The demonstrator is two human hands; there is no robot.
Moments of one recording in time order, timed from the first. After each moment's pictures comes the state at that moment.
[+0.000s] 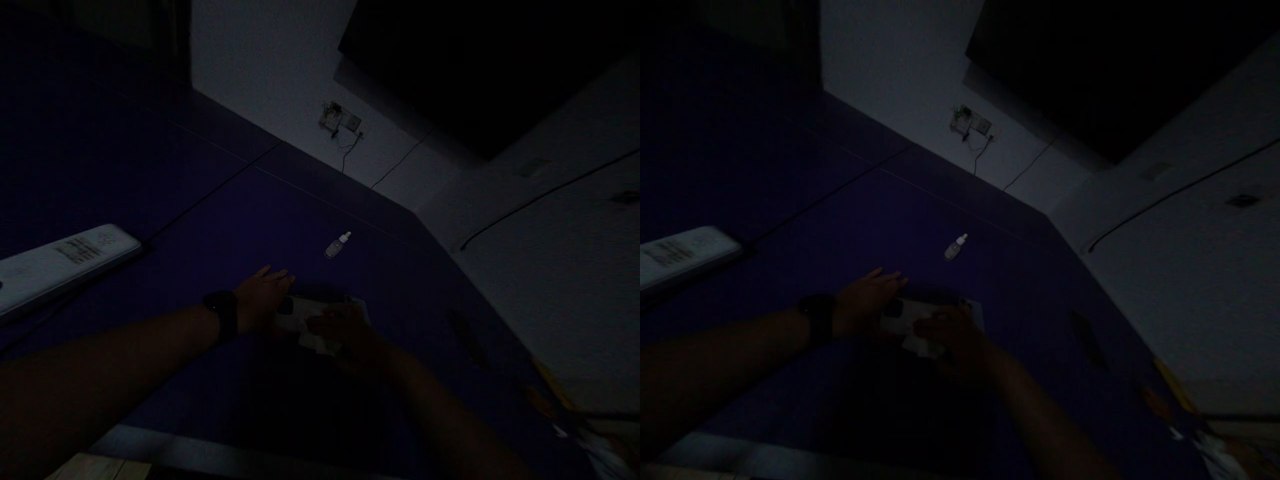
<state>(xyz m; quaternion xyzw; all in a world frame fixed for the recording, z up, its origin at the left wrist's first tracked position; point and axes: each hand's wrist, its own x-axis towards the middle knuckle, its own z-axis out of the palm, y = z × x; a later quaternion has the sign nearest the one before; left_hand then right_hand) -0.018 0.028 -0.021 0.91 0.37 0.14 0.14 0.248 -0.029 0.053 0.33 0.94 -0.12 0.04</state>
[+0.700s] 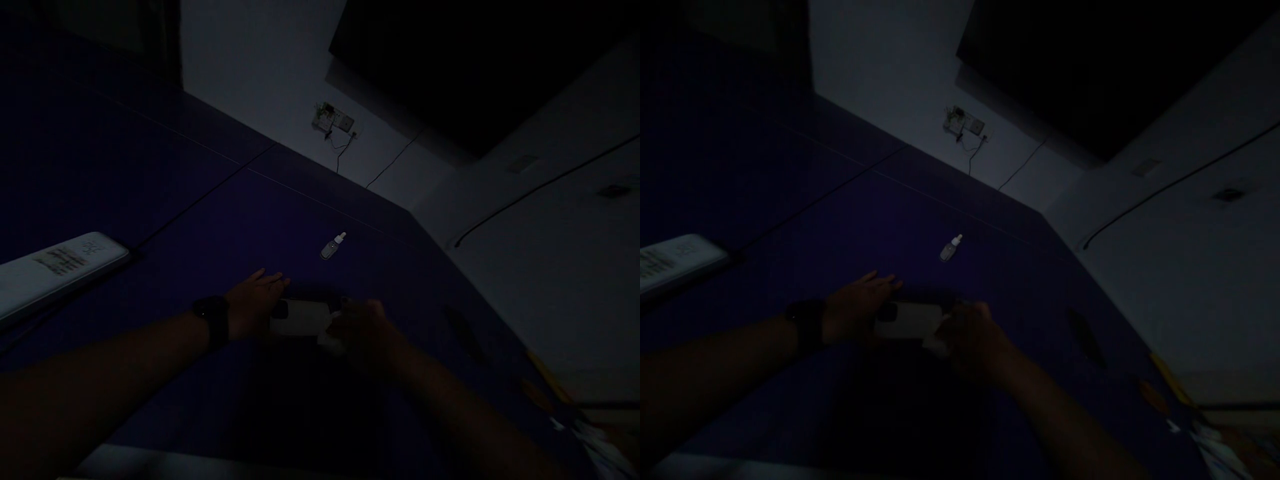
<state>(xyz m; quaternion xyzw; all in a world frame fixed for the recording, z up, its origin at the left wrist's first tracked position) -0.022 0.027 -0.013 0.90 0.38 0.13 0.15 0.253 -0.037 0.073 0.39 0.91 0.01 0.13</state>
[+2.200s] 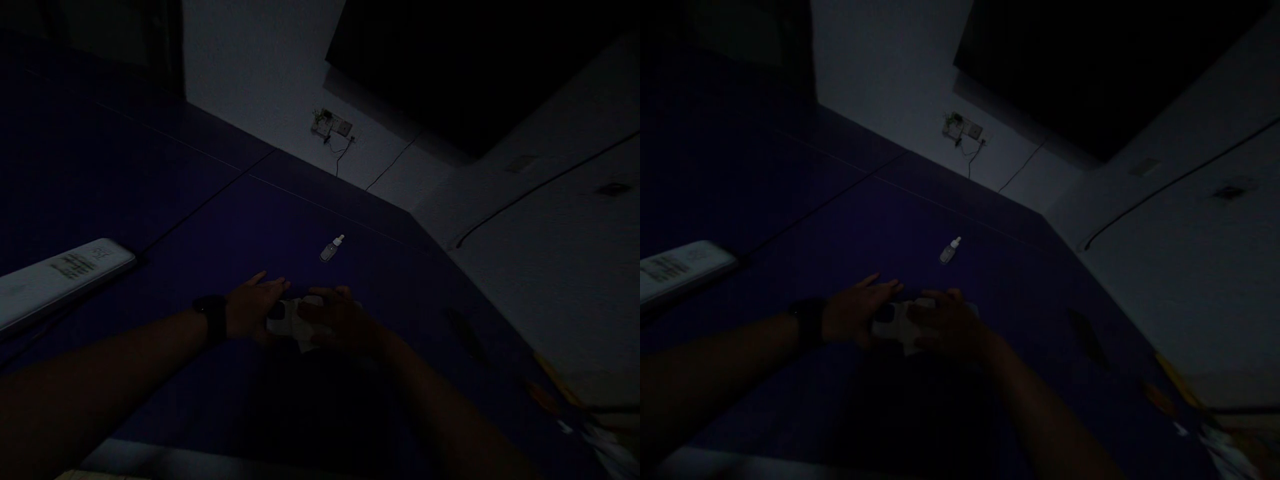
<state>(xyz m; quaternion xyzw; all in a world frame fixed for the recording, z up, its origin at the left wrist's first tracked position) -0.031 0.030 -0.019 0.92 0.33 0.14 0.18 0.237 0.006 0.055 0.34 0.94 -0.04 0.08</state>
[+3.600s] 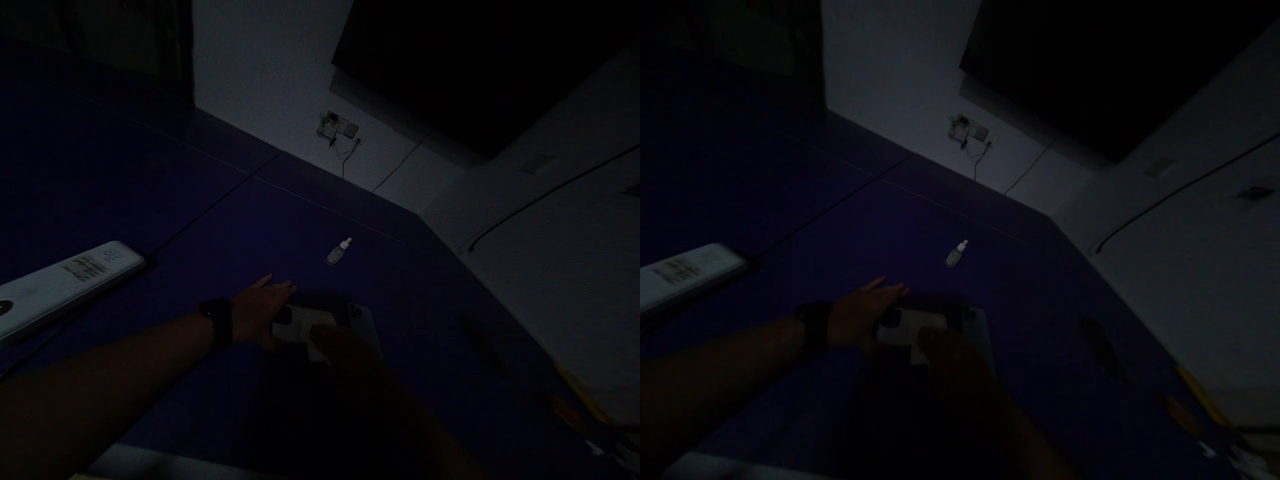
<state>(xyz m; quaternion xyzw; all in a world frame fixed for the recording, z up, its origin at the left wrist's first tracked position) -0.030 0.029 -0.017 0.91 0.33 0.16 0.18 0.250 -0.046 0.008 0.32 0.94 0.04 -0.07</state>
